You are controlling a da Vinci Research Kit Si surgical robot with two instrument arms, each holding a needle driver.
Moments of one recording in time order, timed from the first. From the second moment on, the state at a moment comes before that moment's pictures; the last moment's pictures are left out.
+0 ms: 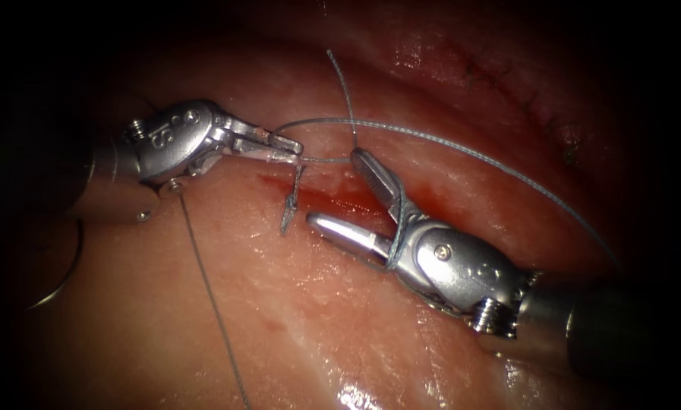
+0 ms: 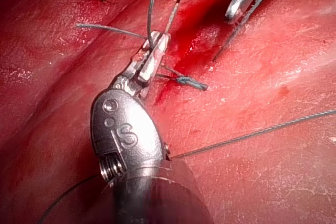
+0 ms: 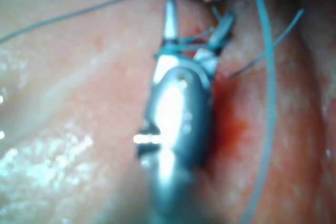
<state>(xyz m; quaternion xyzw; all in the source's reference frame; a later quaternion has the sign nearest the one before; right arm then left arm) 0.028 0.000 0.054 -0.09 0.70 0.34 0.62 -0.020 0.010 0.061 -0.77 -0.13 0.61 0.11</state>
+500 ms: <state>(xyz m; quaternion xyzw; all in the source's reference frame) 0.028 0.001 0.052 -0.11 0.70 0.33 0.63 -0.020 0.009 0.061 -0.76 -0.12 0.62 0.11</state>
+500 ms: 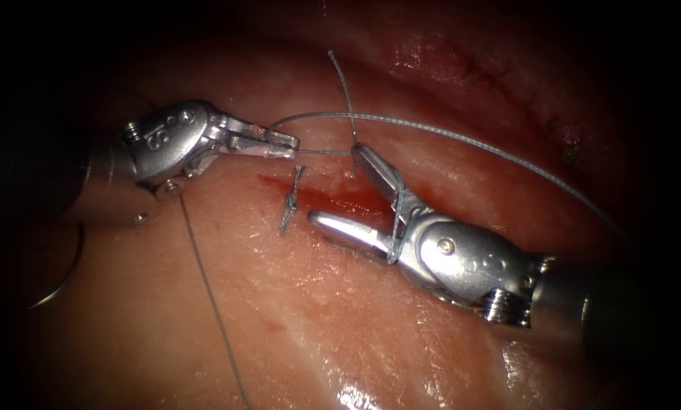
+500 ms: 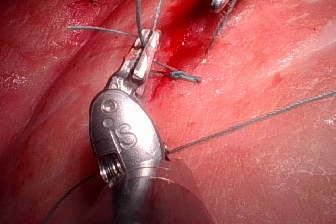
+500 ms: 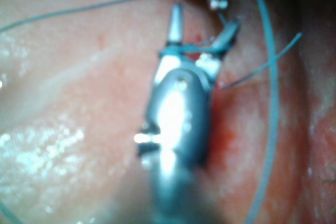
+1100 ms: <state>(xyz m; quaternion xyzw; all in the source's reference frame) 0.028 0.003 0.054 -0.10 0.68 0.38 0.62 -0.020 0.004 0.059 -0.76 -0.12 0.63 0.08</state>
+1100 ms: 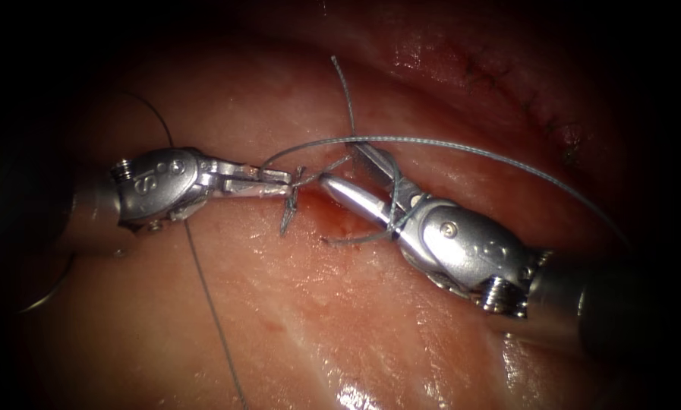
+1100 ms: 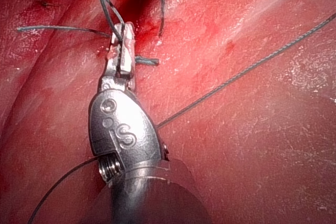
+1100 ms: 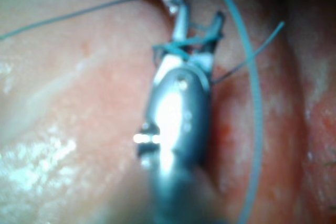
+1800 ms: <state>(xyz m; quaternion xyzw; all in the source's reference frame) 0.030 0.004 0.056 -0.12 0.57 0.45 0.67 -0.024 0.005 0.058 -0.77 -0.10 0.63 0.06</state>
